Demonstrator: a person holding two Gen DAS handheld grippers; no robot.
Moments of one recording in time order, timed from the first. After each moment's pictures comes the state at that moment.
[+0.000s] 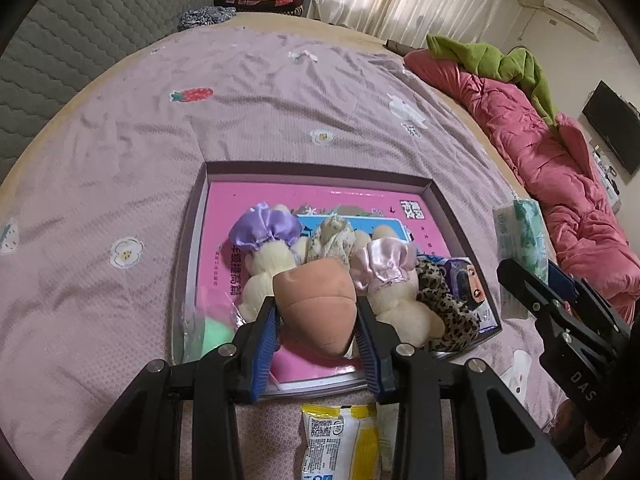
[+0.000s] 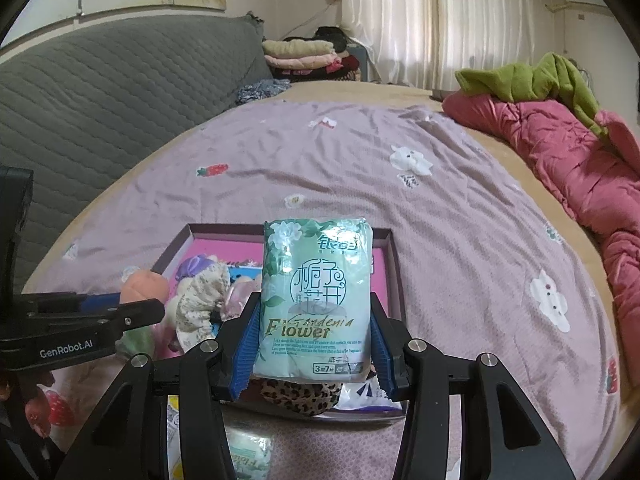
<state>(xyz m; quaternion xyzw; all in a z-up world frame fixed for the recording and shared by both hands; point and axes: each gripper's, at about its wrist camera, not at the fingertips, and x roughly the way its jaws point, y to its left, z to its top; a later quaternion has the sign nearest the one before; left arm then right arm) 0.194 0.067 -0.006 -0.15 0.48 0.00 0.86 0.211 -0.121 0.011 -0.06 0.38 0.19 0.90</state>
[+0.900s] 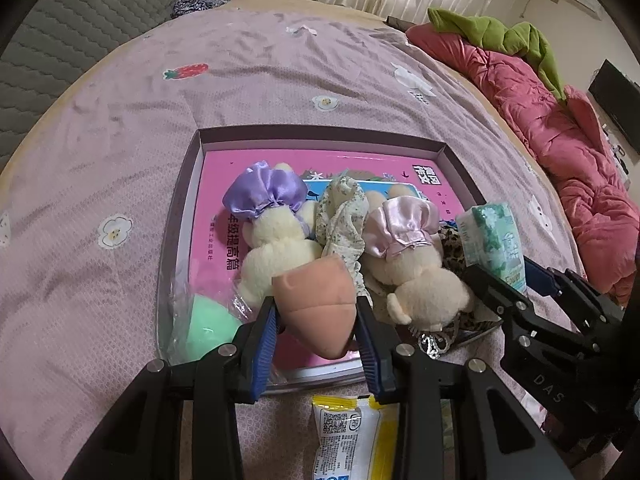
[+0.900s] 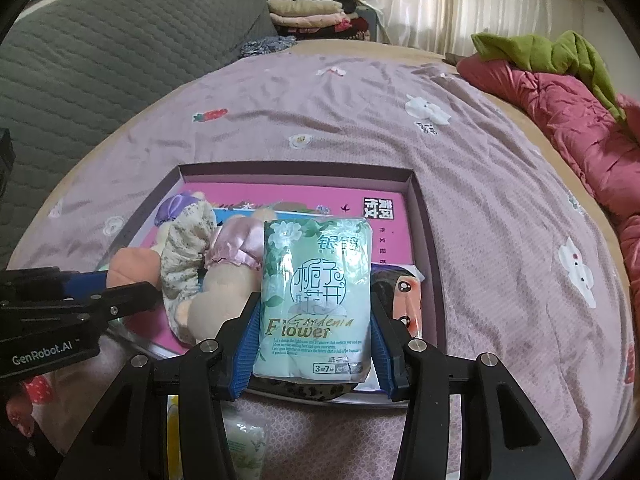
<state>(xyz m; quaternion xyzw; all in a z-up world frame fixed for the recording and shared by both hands) 0.195 0.058 -0.034 -0.12 0.51 0.00 0.85 0.222 -0.109 -0.045 -0.08 0.45 0.19 0.87</state>
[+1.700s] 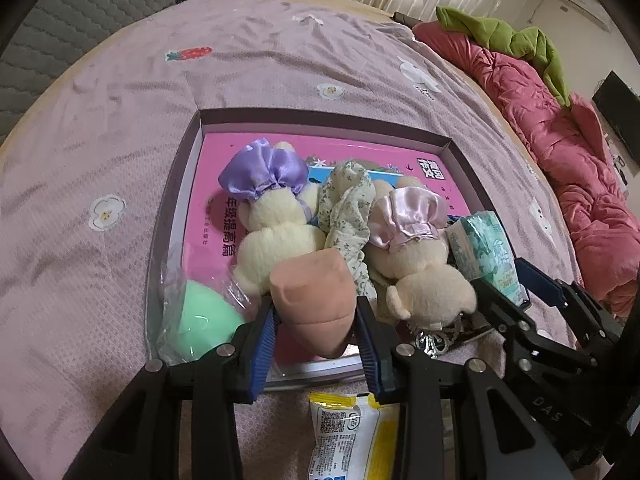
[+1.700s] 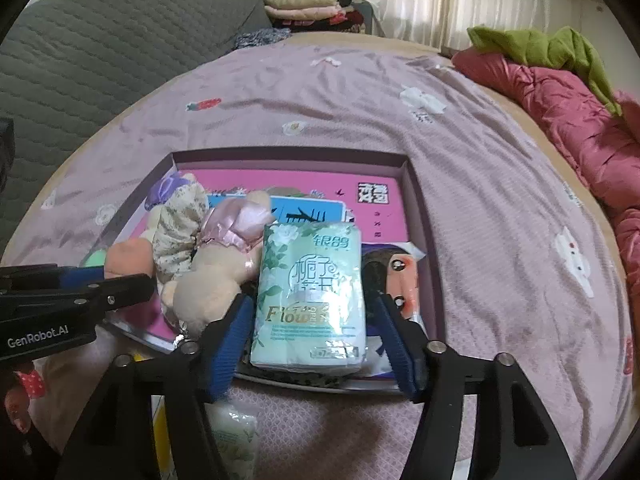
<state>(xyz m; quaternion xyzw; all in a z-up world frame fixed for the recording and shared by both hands) 0.197 0.063 -0.045 -0.15 0.53 0.00 0.84 0.212 -0.113 -0.046 -0.09 0.45 0.18 0.87</state>
